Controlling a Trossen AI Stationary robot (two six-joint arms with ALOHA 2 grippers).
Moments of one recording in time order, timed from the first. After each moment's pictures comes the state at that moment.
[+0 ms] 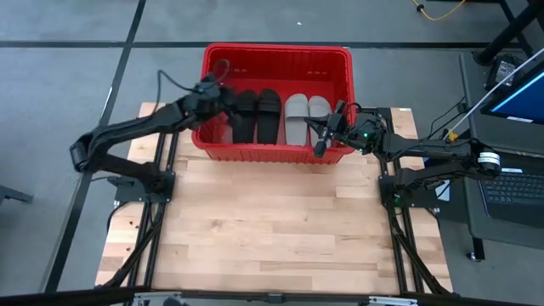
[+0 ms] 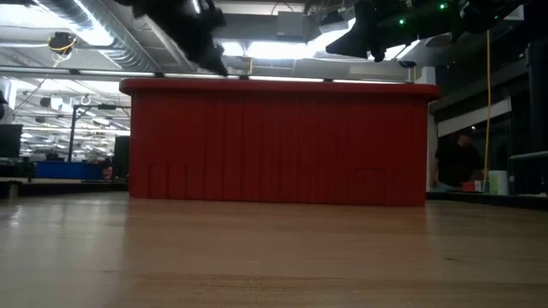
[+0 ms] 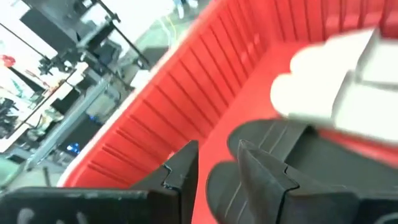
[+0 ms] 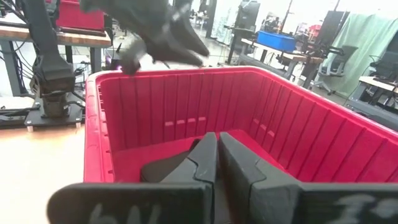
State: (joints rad) left arm 0.53 1.24 1.03 -0.18 -0.43 0.41; right arm -0.29 1.13 0.70 0.38 0.18 -0.16
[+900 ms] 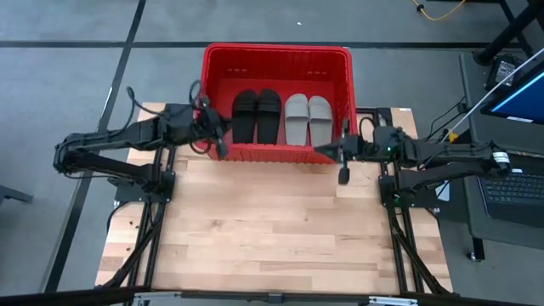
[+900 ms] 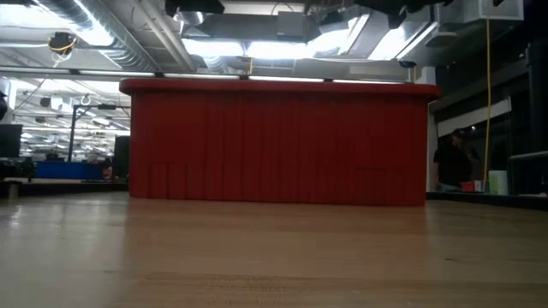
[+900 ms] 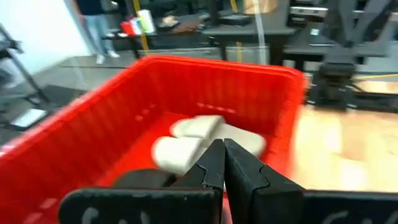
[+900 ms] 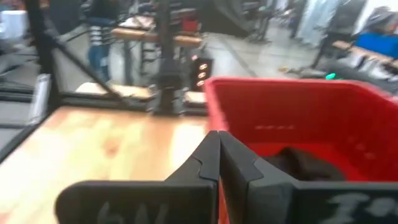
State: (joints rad) left arm 0.19 0.98 1.02 -0.30 -0.31 0.08; right arm -0.07 0.90 0.76 0.04 0.05 -0.13
